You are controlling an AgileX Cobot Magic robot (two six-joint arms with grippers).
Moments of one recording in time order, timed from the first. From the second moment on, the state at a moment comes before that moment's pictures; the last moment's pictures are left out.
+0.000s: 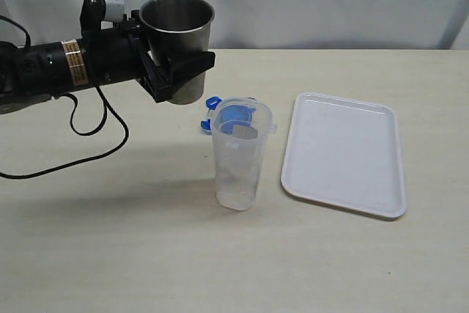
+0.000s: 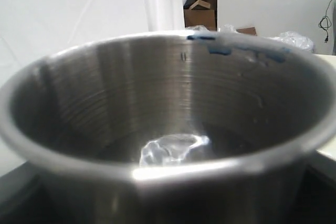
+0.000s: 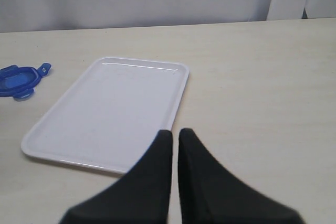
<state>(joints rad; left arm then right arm) -0.05 1.90 -0.99 1.06 -1.04 -0.62 -0.06 0.01 0.00 0.05 0.36 -0.01</state>
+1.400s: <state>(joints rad) -0.05 1.90 -0.91 1.13 -1.07 -0.45 -0.06 0.01 0.00 0.05 0.36 -0.01</state>
